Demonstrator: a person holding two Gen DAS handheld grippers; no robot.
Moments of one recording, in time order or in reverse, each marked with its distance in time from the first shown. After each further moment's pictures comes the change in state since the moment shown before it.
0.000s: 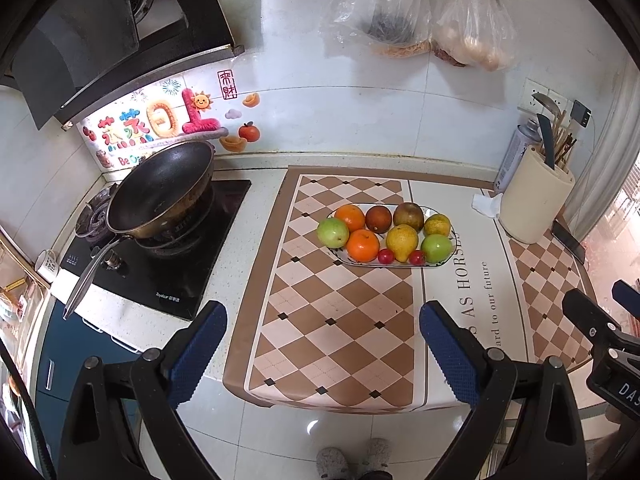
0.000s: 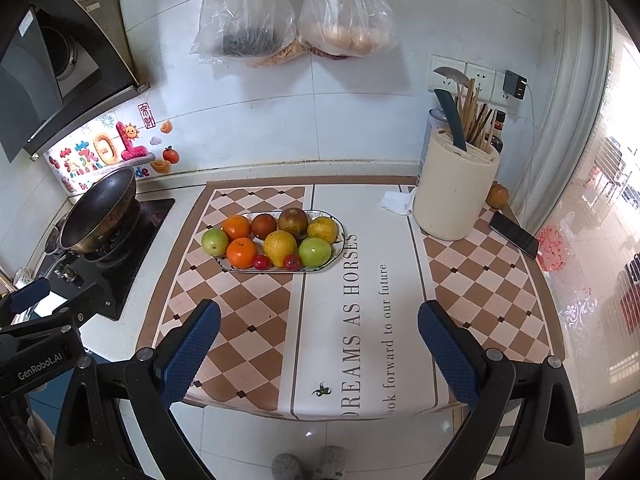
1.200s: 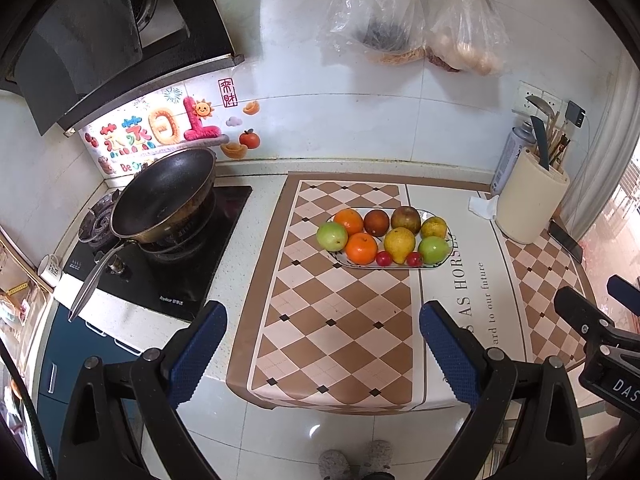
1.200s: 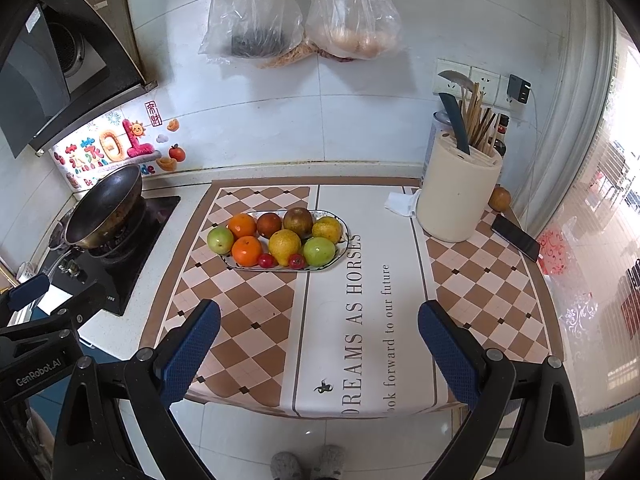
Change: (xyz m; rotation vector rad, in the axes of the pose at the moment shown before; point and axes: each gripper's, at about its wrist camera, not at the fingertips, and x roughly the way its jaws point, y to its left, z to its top) left arm -0.014 -0.001 -0.001 0.010 -0.019 0.005; right arm -0.008 0.005 0.002 -0.016 0.003 0.010
